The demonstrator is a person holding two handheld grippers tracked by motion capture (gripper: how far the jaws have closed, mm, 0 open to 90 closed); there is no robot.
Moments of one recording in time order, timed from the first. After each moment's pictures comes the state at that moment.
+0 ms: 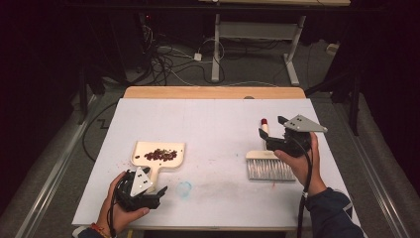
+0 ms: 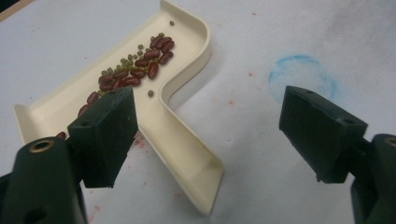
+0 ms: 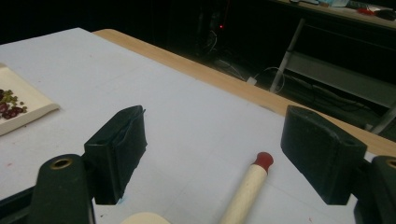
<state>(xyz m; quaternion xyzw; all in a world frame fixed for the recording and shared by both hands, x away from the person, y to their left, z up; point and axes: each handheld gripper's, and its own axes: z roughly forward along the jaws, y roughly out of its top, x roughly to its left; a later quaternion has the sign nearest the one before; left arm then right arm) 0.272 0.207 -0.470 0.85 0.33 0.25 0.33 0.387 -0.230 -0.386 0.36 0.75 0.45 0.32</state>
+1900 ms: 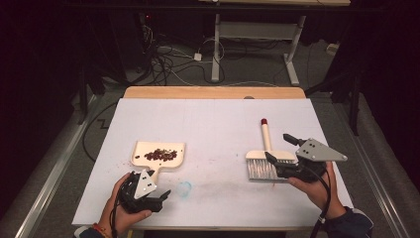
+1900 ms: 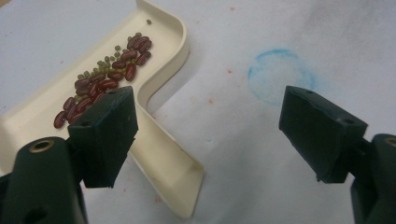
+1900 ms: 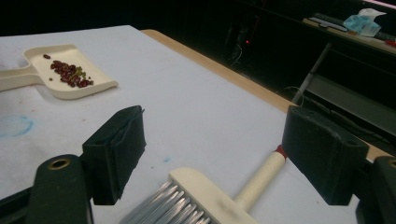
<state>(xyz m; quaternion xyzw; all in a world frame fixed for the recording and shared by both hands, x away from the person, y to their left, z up) 0.270 0.200 -0.473 0.86 0.31 0.23 0.33 0.319 -0.245 -0.383 0.28 0.77 0.47 0.32</state>
